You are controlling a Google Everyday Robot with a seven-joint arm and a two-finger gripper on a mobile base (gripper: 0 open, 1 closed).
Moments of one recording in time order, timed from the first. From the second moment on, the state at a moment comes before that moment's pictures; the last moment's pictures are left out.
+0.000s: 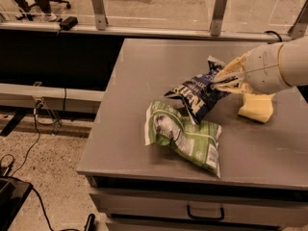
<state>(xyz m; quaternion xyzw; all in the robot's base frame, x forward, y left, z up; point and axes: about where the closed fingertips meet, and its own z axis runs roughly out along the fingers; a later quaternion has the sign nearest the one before) 0.544 -0.178 0.926 -0.75 0.50 -0.11 0.42</state>
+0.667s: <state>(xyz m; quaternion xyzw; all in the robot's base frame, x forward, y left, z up) 0.539 -0.173 0.922 -0.77 0.48 -0.11 0.40</state>
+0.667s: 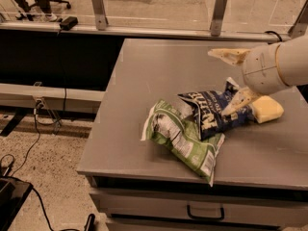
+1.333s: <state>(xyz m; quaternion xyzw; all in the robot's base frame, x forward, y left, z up) 0.536 -0.198 0.928 -0.75 0.49 -0.13 0.41</state>
